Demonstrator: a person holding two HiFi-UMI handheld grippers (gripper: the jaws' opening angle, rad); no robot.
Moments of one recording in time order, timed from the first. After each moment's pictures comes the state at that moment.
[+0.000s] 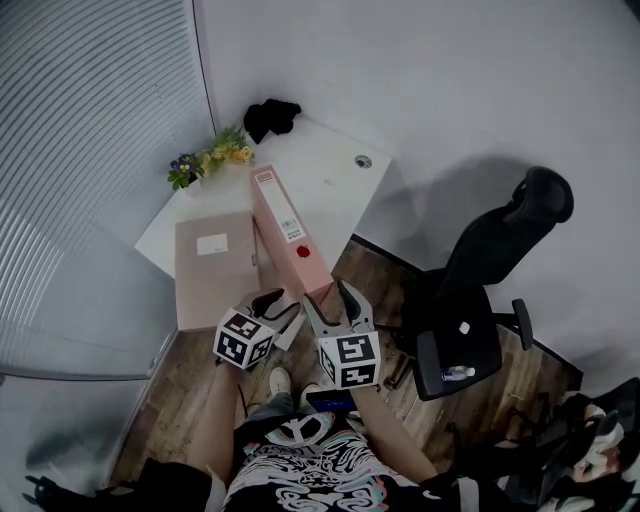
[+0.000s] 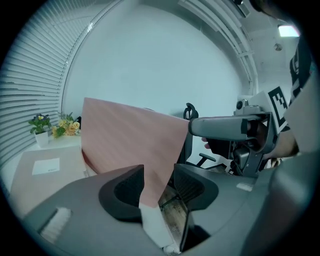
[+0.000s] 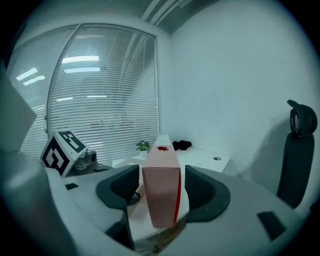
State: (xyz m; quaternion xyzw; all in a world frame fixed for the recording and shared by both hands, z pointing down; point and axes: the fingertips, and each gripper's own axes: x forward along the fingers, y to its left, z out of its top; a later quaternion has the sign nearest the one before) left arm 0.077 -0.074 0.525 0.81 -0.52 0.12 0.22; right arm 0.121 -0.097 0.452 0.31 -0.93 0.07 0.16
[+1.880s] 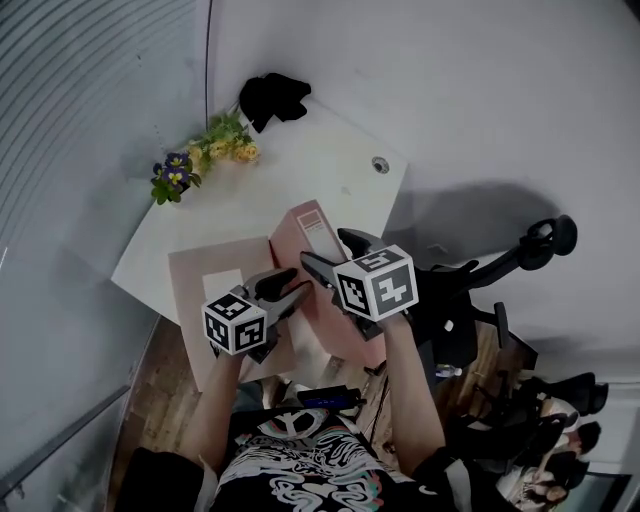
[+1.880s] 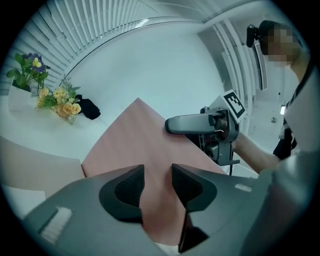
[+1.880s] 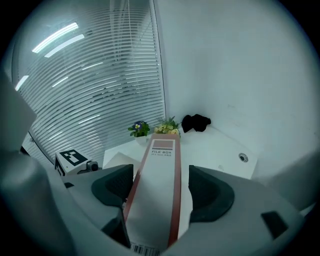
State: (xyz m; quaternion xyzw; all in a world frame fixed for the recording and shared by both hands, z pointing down) left arm -0.062 -0.195 0.515 0.84 -0.41 -0.11 0.33; right arm -0.074 -0.252 0.463 0.23 -0.88 0.15 0.39
